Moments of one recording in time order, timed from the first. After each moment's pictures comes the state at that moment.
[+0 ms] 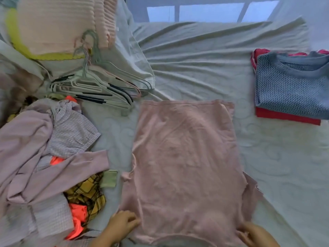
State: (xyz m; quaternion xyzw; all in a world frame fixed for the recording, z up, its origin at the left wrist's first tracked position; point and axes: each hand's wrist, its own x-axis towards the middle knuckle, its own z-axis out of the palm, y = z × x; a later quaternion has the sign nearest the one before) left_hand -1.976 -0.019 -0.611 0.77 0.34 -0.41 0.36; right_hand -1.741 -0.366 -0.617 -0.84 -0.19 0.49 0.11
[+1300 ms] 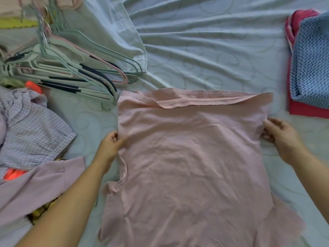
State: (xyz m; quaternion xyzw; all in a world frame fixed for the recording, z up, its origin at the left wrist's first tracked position) left_hand -1.804 0.113 -0.681 0.62 0.55 0.03 0.57; right_hand -1.505 -0.216 -0.688 -0.76 0.08 0.34 0.55
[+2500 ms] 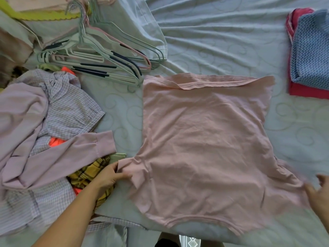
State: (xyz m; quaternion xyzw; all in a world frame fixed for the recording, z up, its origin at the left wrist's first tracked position) left_hand -1.978 0.082 -0.647 0.52 0.51 -0.16 0.67; right_hand -1.668 -0.381 -0.642 -0.97 -0.02 0.24 0.07
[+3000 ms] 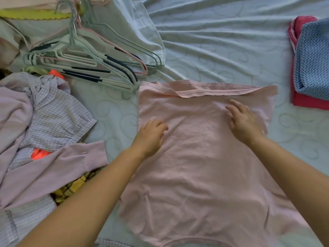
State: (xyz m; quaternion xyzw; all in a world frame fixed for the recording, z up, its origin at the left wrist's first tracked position) left_hand -1.800 0.082 -0.647 0.94 0.17 -0.12 0.25; right_hand -1.590 -0.124 -0.664 -0.92 -0.33 0.20 0.10
